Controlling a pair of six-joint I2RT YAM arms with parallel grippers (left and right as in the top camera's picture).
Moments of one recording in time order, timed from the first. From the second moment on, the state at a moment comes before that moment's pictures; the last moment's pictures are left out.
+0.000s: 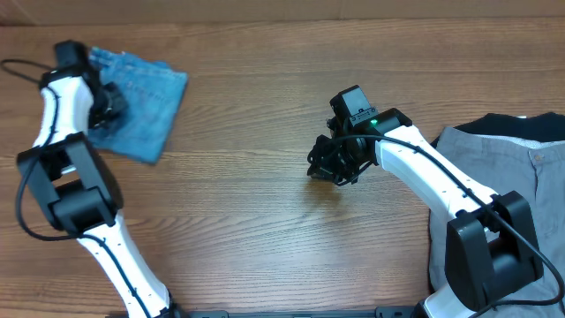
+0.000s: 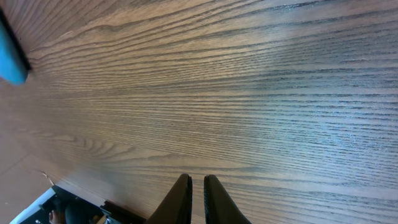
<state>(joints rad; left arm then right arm) 0.39 2.33 1.89 -0.84 -0.02 -0.24 0.43 1.78 1.26 -0.84 -0.49 0.72</state>
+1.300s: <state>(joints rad) 0.37 2.11 1.50 -0.74 0.04 -0.26 0.43 1.78 1.26 -0.80 -0.49 0.73</state>
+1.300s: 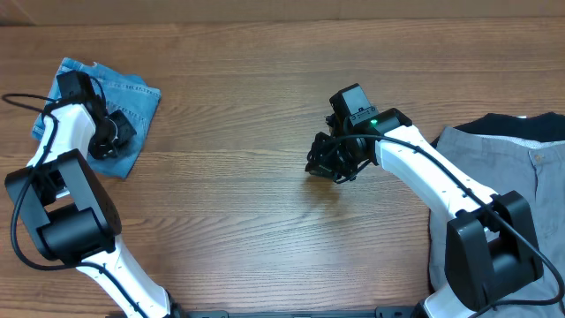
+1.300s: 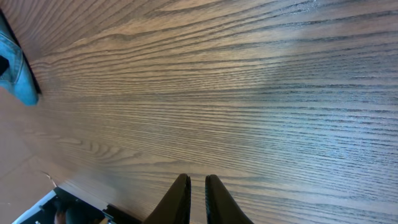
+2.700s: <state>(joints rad) 0.45 2.10 1.60 -0.82 0.16 -0.24 0.43 1.78 1.26 -0.80 -0.49 0.73</state>
